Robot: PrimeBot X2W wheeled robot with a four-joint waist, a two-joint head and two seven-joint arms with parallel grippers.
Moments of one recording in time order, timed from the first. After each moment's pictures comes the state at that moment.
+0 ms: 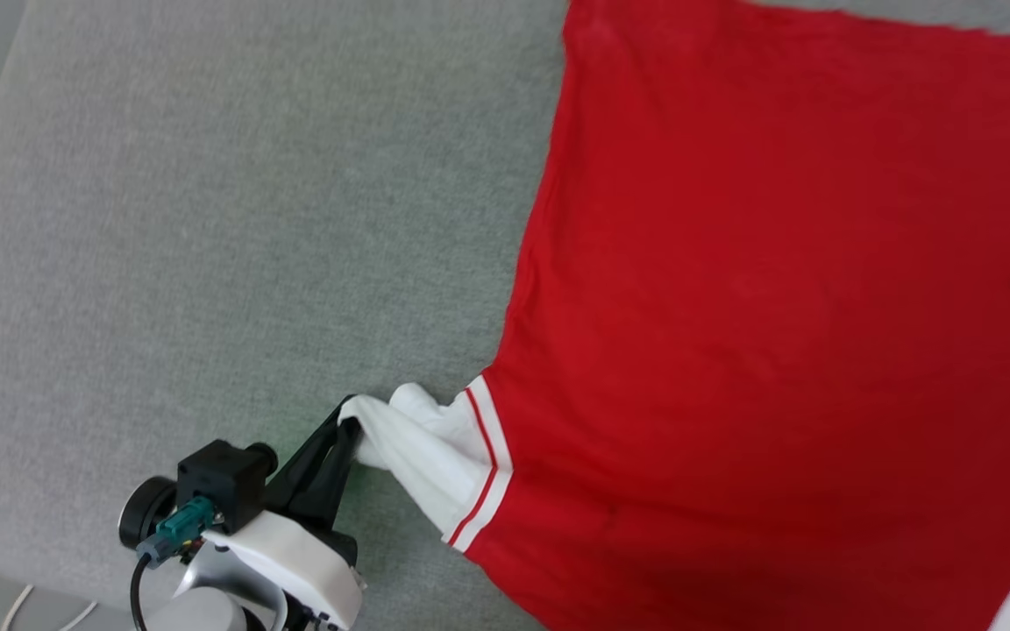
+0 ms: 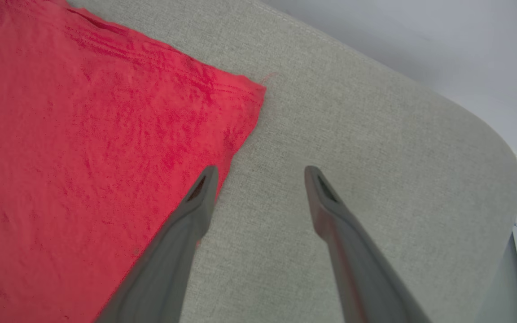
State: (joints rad) left arm -0.27 0.65 -0.77 -0.03 -0.79 0.27 -0.26; right arm -1.04 -0.78 0.28 0.27 0.61 0.13 1.18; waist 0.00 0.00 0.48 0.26
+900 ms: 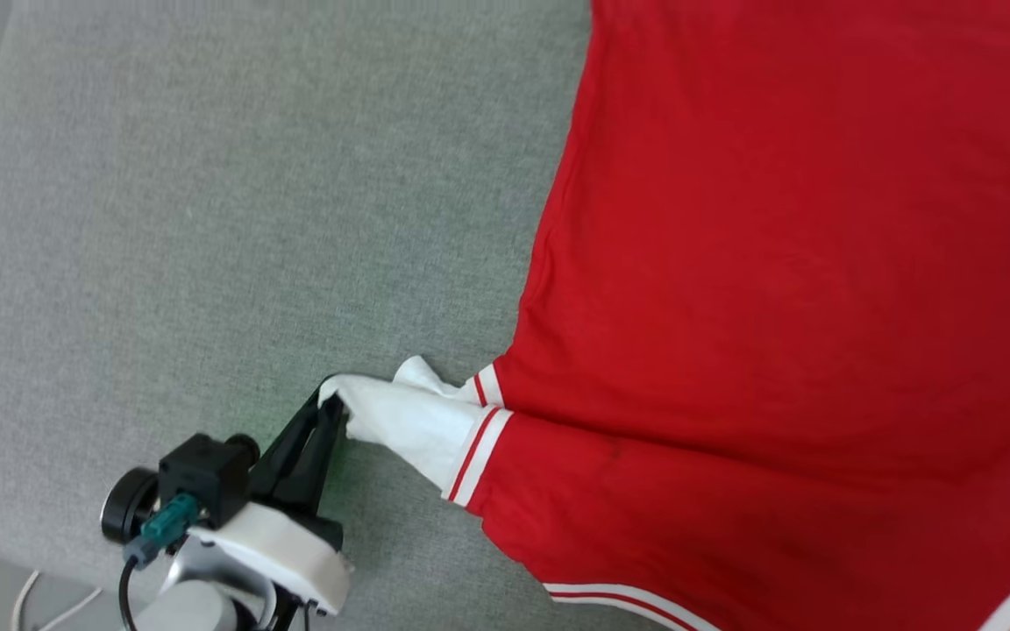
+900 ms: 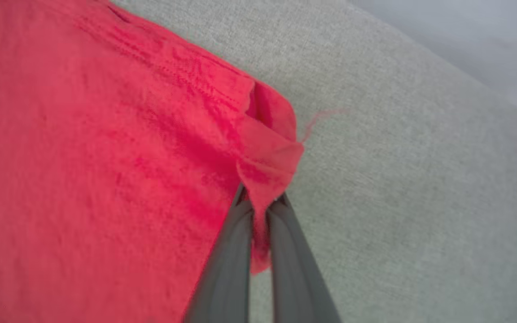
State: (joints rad) left arm -0.25 0.58 -0.65 0.00 -0.68 0.23 -0.27; right arm -1.05 -0.69 0.30 0.36 0.56 0.13 1.08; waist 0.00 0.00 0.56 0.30
